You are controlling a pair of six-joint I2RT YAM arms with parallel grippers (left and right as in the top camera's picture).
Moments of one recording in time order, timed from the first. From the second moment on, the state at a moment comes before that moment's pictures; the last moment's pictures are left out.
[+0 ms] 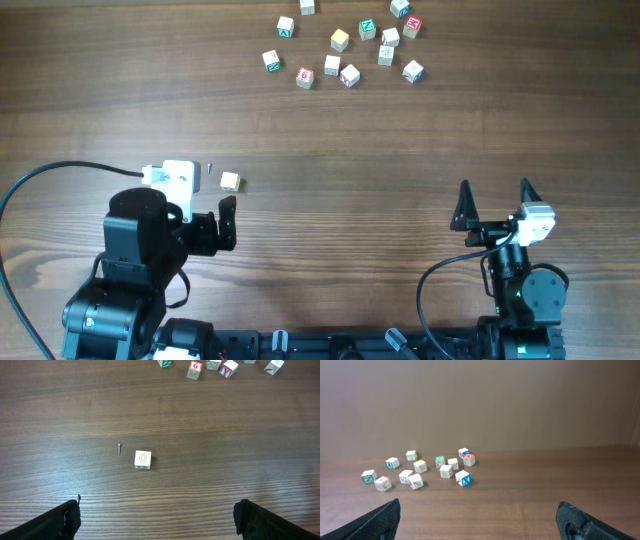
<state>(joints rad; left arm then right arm) -0.16 0.70 0.90 -0.96 0.01 -0.09 0.00 0.01 0.01 0.03 -0.04 0.08</state>
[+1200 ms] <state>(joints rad) -0.16 0.70 0.90 -0.97 0.01 -0.09 0.05 1.30 0.92 -0.33 -0.62 0.38</state>
